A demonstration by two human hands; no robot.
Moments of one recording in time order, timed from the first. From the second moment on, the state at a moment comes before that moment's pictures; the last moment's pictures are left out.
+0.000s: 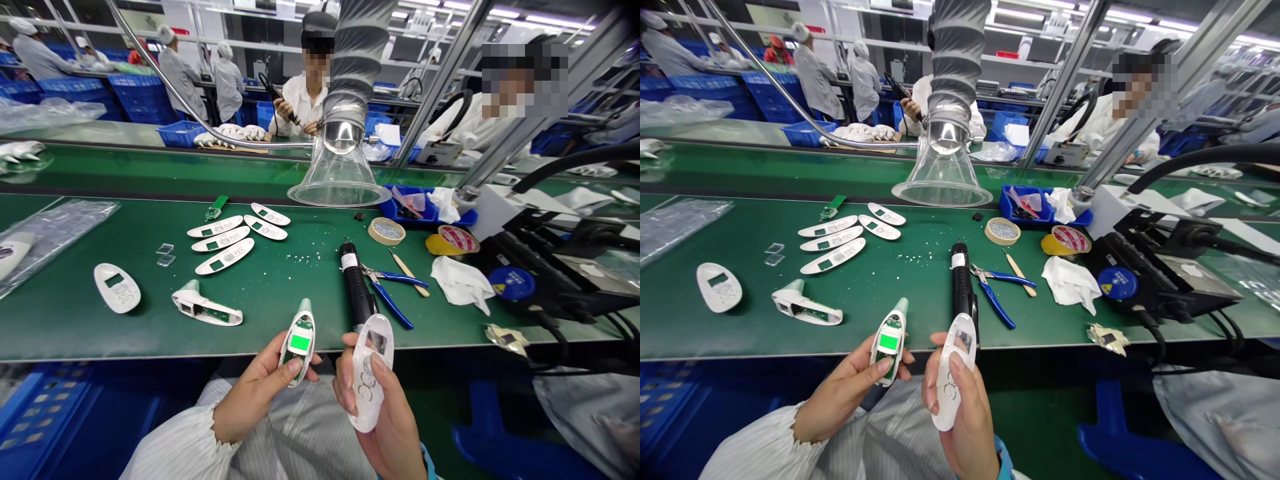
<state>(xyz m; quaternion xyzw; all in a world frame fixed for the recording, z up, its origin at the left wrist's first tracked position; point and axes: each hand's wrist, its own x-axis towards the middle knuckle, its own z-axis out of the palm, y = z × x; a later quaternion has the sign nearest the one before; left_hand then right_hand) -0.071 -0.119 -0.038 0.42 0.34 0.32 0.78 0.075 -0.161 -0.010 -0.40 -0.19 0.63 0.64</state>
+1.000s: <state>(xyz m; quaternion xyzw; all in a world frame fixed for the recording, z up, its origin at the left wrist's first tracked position) -0.069 -0.125 -0.001 0.31 0.41 0.31 0.80 0.077 -0.161 -0.014 -0.40 -0.20 0.63 0.64</state>
